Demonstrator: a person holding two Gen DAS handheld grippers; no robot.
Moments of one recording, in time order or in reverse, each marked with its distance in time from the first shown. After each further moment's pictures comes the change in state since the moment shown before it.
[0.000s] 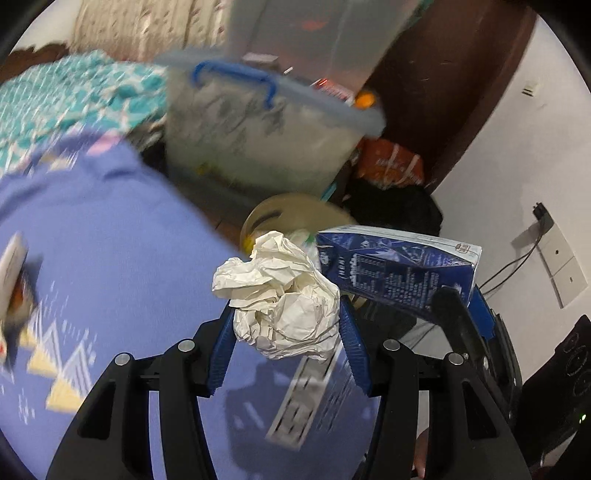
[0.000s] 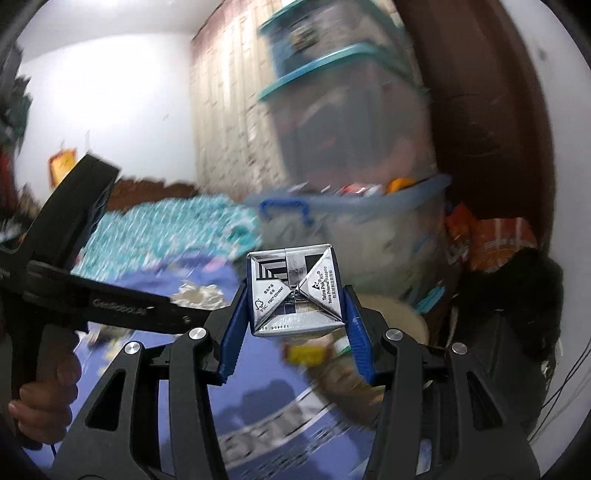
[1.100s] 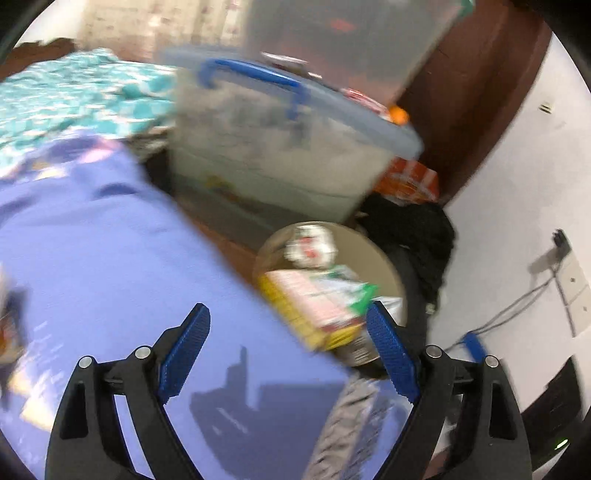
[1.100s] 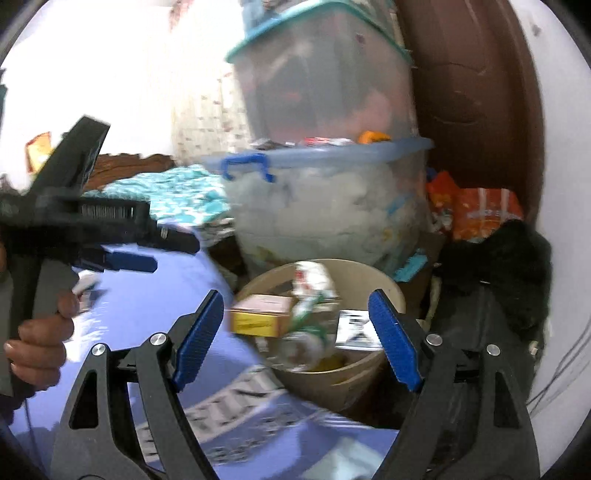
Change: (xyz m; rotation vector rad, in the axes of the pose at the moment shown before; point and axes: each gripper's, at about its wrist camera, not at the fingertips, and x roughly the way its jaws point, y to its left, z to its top) left arm 0.024 0.051 0.014 -0.068 -0.018 0.056; right arm 0.042 -0.015 -0.025 -0.012 0.151 -0.025
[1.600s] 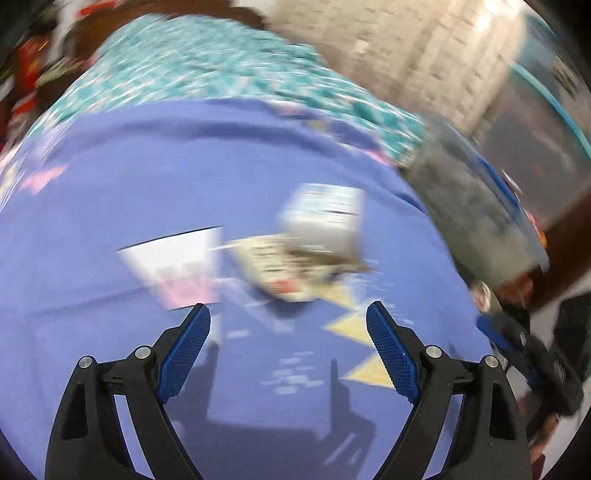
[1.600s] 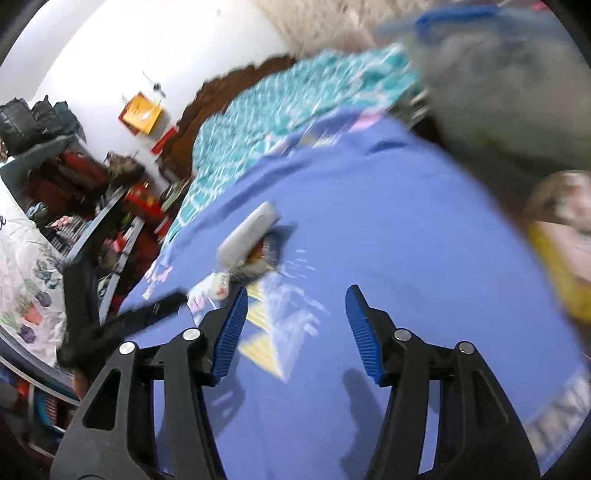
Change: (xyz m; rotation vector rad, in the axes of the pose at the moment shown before) left arm -0.152 0.247 -0.118 -0.511 -0.131 0.323; right arm 0.136 0.179 0.014 0.140 0.552 0.633
